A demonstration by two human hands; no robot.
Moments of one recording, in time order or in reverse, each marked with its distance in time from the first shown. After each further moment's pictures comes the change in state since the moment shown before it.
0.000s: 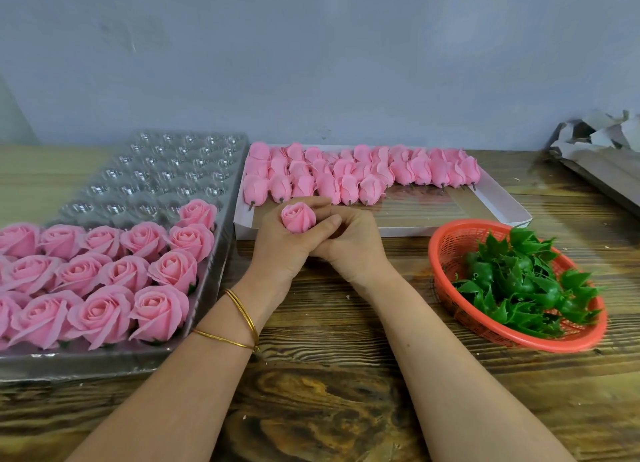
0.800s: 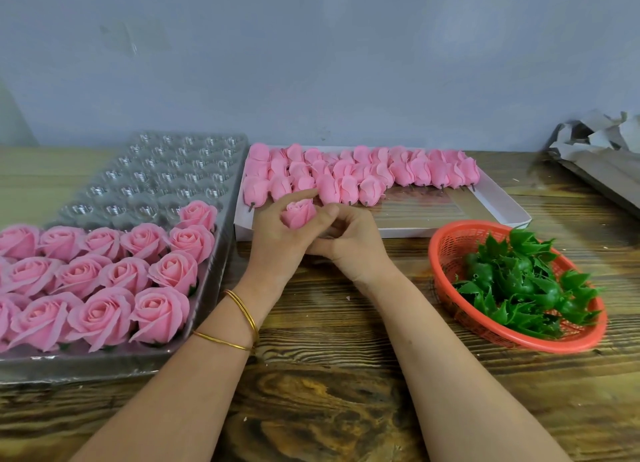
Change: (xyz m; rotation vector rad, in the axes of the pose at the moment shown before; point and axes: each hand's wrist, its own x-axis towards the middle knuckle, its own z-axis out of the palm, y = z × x) left_hand 0.001 0.006 -0.003 0.217 0.034 0.095; right_hand 0.002 -0.003 -0.002 0.047 -0.034 0.078
